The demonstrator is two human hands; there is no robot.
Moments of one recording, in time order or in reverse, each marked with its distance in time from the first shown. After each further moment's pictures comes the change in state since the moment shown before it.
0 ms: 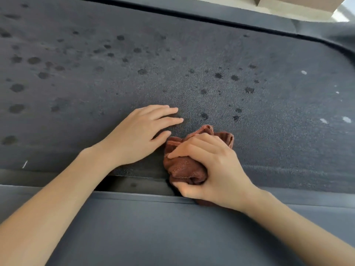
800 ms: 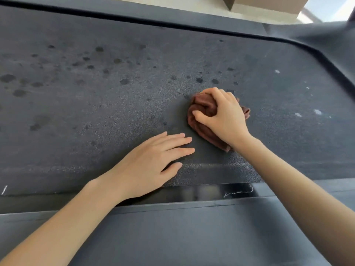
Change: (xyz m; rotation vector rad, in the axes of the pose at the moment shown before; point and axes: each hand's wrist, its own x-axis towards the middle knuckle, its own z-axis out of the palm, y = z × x) left_hand -0.008 0.036 0.017 -0.153 -0.074 0.204; right_hand 0.047 0.086 -0.028 -0.214 0.270 0.492
